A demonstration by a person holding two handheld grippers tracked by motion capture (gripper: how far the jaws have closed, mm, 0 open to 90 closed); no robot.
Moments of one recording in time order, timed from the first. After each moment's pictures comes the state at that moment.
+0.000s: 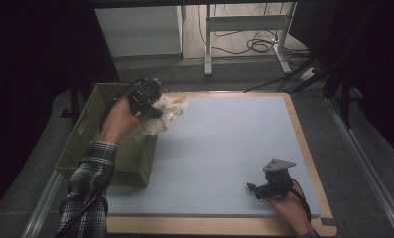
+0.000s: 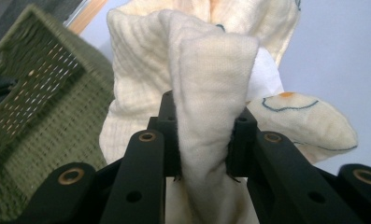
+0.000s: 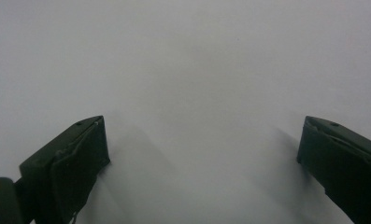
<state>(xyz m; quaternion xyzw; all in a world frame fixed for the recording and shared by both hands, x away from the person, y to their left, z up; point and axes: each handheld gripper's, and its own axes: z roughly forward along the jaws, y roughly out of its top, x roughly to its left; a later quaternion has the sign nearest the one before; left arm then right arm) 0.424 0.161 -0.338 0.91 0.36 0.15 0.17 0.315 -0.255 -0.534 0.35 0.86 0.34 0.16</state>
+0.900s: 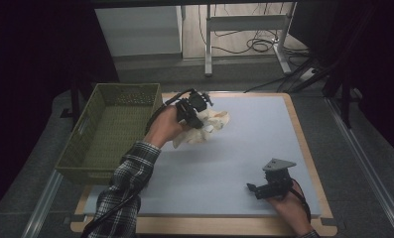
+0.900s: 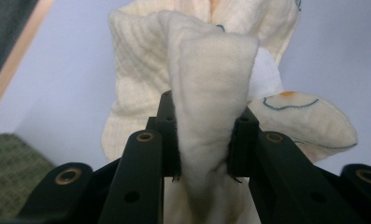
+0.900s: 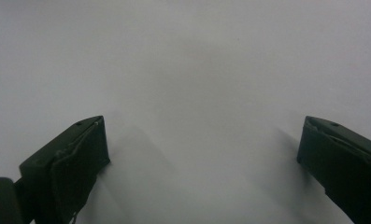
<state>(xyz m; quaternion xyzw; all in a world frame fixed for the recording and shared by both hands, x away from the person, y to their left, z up) 0.431 0.040 -0.373 0.94 0.27 0.12 0.17 0.315 -0.255 -0.534 0.35 0.86 0.34 0.16</state>
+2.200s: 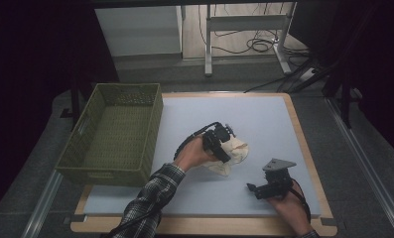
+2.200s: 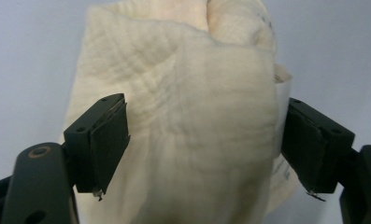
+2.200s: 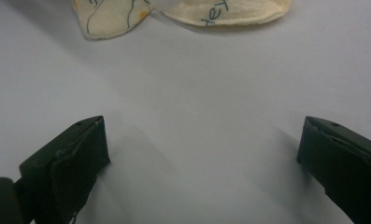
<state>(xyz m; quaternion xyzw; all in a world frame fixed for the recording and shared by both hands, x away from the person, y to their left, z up) 0.422 -0.024 -0.480 0.95 0.24 0.06 0.22 0.315 -0.255 -0.534 0.35 0.86 0.34 0.16</state>
